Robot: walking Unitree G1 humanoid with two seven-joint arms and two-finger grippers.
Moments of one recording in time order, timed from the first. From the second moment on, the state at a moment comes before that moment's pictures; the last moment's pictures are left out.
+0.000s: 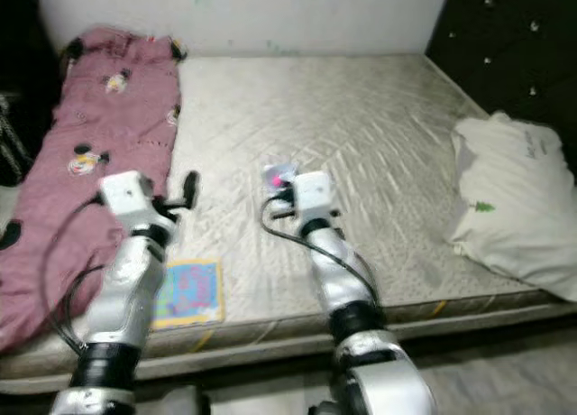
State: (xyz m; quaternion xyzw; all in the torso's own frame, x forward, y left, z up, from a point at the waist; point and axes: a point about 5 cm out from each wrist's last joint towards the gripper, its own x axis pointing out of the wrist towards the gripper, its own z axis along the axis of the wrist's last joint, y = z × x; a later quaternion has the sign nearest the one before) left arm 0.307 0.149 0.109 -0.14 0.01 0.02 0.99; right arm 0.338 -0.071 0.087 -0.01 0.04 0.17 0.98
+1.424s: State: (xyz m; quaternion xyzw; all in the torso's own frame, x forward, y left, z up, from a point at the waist) left arm 0.313 0.149 0.110 -0.13 0.00 0.03 0.99; right arm 0.341 -0.069 0.088 -0.03 0.04 0.18 0.98
